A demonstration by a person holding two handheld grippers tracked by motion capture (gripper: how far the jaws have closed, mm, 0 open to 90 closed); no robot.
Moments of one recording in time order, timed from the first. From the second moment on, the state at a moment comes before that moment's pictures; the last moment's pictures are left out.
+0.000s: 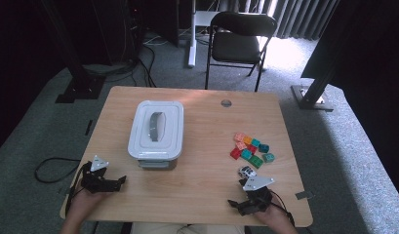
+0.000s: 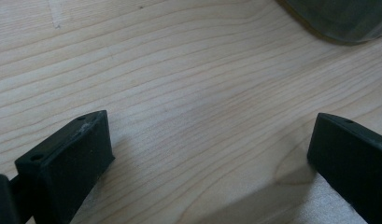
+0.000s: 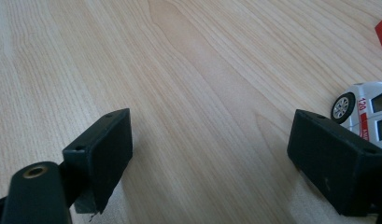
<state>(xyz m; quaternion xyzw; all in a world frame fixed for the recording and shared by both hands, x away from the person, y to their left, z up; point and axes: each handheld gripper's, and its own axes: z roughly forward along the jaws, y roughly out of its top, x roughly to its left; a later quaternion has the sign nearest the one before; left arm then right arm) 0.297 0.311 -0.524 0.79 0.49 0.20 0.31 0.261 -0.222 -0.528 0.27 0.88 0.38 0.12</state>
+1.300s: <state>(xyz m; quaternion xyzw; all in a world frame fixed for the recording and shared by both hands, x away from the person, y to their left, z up) 0.391 0.312 -0.518 0.78 0.50 0.21 0.32 0.396 -0.096 -0.503 0.45 0.77 0.41 0.20</state>
